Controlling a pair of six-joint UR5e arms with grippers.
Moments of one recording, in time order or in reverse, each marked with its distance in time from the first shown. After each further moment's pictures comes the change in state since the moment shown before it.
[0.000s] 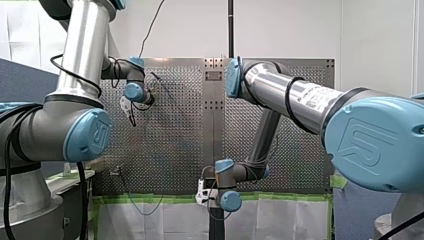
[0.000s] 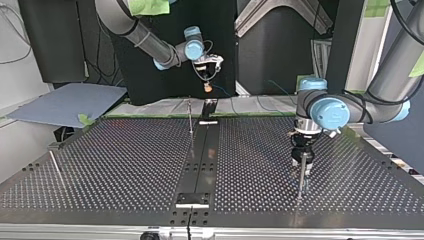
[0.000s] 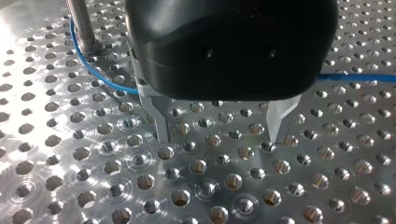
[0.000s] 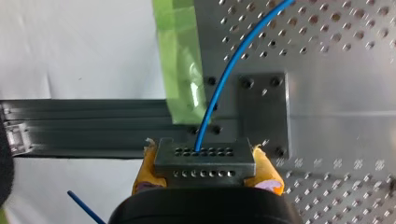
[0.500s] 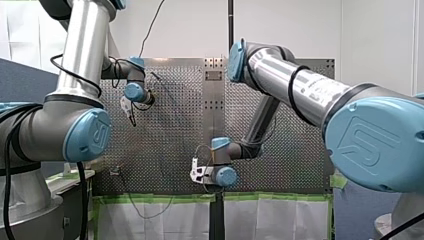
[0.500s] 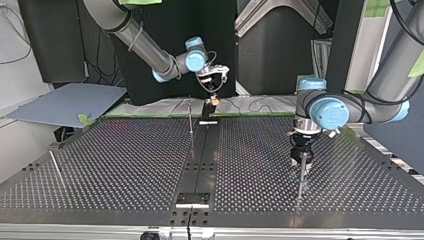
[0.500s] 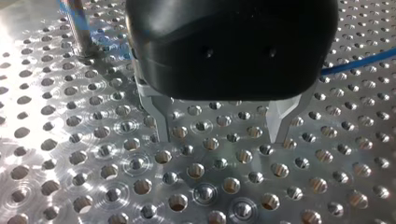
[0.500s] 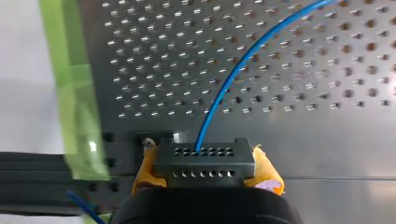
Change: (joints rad) left arm -0.004 0.000 0.000 0.000 0.000 0.005; right arm 0.006 -0.104 -0.079 0.104 -0.078 -0.052
